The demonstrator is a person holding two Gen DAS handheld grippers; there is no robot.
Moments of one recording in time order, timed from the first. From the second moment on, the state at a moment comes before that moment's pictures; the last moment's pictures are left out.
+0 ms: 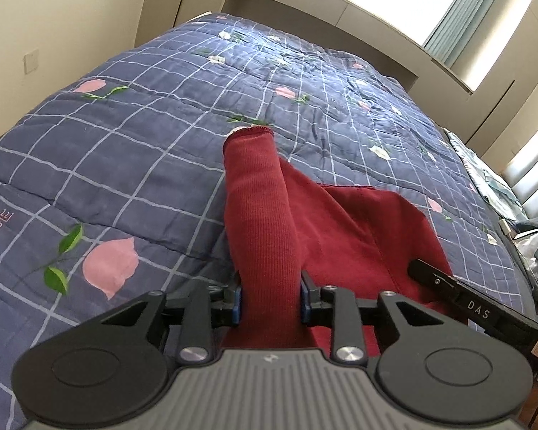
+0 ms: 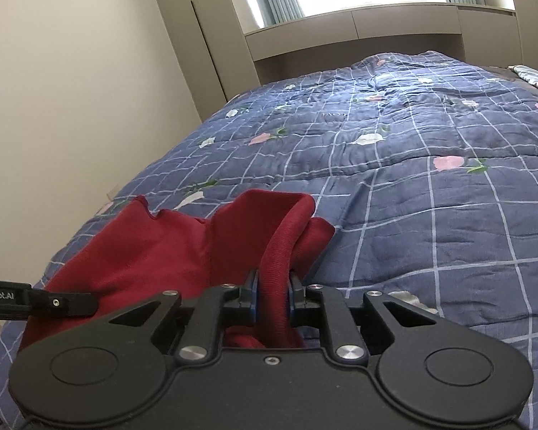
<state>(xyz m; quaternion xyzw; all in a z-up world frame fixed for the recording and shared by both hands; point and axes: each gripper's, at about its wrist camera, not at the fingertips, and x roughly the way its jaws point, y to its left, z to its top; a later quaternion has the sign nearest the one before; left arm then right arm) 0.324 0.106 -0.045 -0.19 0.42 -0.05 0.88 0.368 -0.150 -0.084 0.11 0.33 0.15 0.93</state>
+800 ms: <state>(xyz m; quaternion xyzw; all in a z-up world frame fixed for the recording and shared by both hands) 0.251 0.103 0.043 -0.14 0.33 0.01 0.93 0.287 -0.153 0.000 0.08 0.22 0.14 0.96</state>
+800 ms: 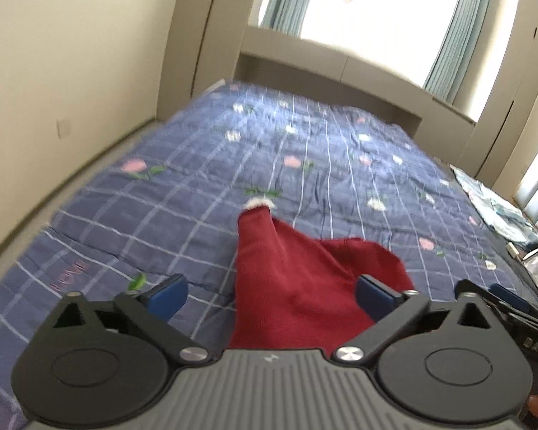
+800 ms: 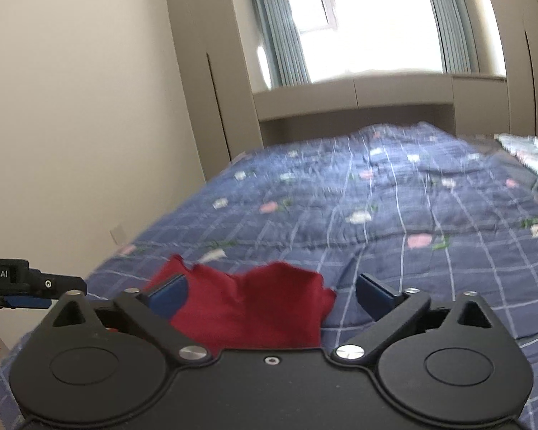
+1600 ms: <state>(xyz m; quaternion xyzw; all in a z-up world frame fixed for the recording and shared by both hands) 0.068 0.101 0.035 -0.08 0.25 0.06 0.96 0.088 -0.136 0.012 0.04 0.15 0.12 0.98</state>
